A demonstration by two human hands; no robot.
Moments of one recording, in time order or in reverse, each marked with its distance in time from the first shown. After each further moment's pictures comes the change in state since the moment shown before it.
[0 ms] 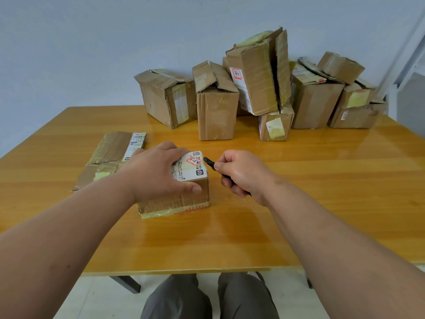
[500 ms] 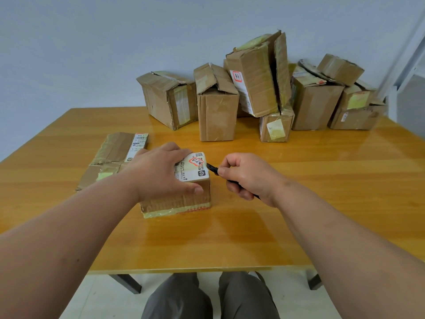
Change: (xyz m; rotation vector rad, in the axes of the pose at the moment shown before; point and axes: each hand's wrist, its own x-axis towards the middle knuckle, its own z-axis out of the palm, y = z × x) left_hand -0.001 0.005 -0.004 0.006 -0.037 -0.001; right_hand -0.006 0.006 -0.010 -0.012 -0.079 -0.065
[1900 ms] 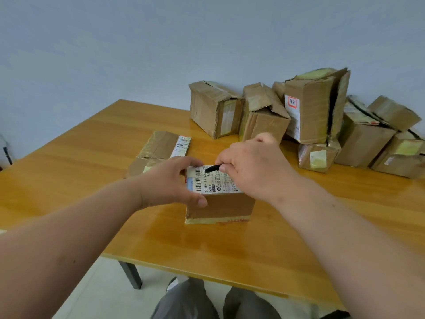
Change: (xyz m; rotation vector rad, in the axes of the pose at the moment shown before) left_hand -0.045 -0.069 0.011 -0.734 0.055 -0.082; right_hand 0.018 -0.090 0.057 -1.187 0.190 -0.581
